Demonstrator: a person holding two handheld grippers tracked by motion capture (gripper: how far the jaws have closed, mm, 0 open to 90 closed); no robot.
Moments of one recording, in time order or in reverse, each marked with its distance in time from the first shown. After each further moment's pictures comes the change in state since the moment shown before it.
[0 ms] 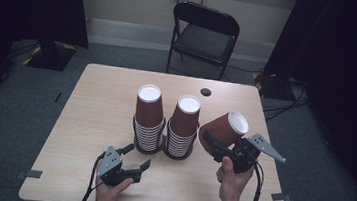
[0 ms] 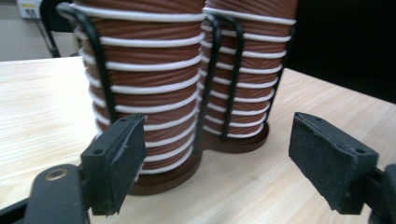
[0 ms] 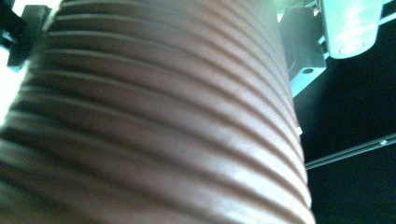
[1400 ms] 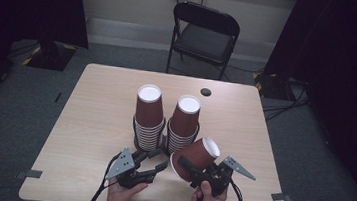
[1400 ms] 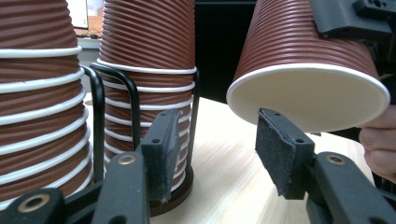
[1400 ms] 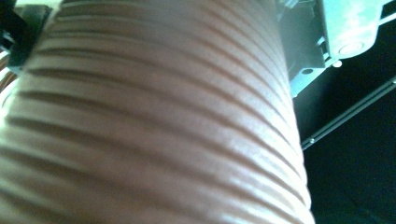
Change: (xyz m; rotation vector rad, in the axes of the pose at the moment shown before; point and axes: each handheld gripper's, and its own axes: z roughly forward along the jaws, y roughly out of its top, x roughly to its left) left arm -0.026 0.007 0.026 -0.155 -0.270 0.029; right arm 0.024 -0.083 0.002 0.098 0.189 0.287
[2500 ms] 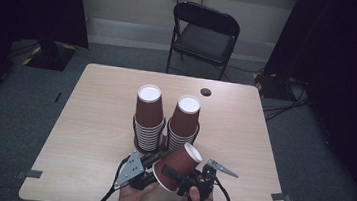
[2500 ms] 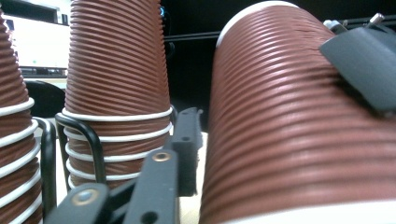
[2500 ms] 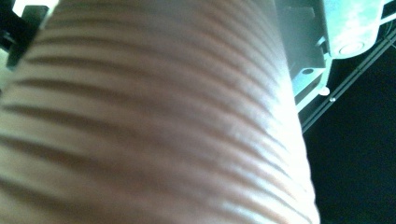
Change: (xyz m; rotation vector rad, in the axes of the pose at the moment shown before) left arm -0.018 0.002 0.022 -0.139 -0.004 0.079; right arm 0.010 -0.026 0.021 0.135 0.150 0.144
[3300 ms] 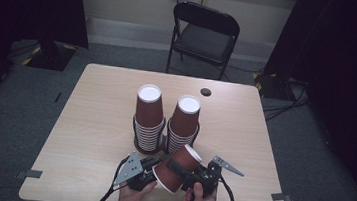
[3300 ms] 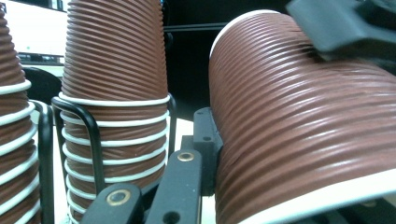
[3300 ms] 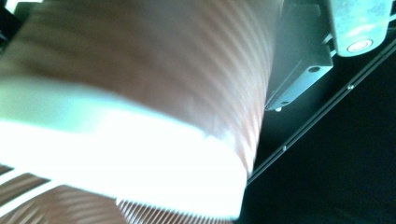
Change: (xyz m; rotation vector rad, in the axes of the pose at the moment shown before) left arm 0.001 -0.001 -0.004 0.040 -0.019 -0.040; right arm 0.002 0.014 -0.005 -0.059 -0.054 -0.031
